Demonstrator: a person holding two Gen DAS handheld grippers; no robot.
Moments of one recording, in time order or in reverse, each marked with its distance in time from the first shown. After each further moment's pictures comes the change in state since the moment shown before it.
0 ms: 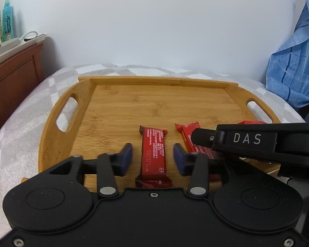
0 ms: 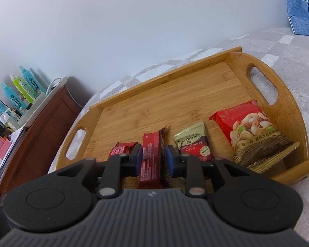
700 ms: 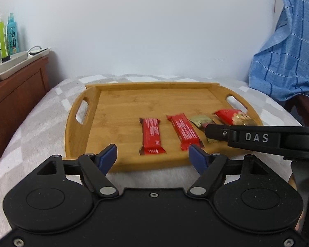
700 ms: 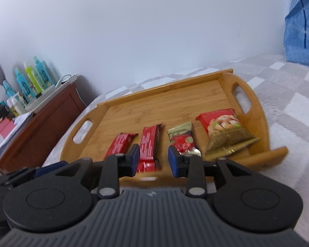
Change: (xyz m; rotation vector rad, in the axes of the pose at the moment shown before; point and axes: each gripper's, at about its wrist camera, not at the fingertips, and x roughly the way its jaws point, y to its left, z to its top) left arm -0.076 0.003 -0.029 0.061 -0.048 -0.040; right arm -0.064 0.005 -0.027 -0.152 -0.078 -0.024
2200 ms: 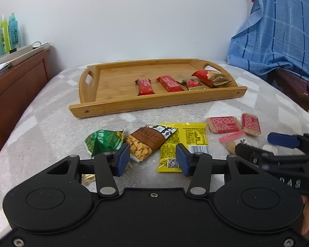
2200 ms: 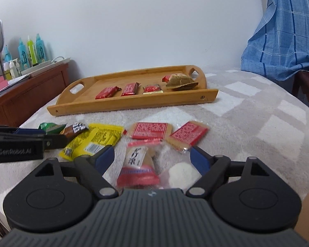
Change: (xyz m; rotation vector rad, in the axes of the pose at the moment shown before) left arm -0.078 0.006 -0.081 0.082 0.012 -0.056; right arm -0.115 0.020 -0.127 -0.142 -0.101 -0.211
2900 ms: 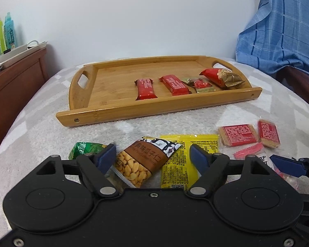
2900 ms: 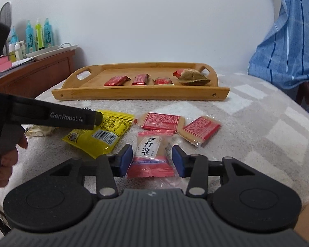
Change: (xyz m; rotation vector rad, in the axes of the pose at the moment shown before) left arm 0.049 -0.006 0.014 -0.002 0.020 0.037; right arm 0.009 0.019 -0.008 -0.085 0.027 -0.006
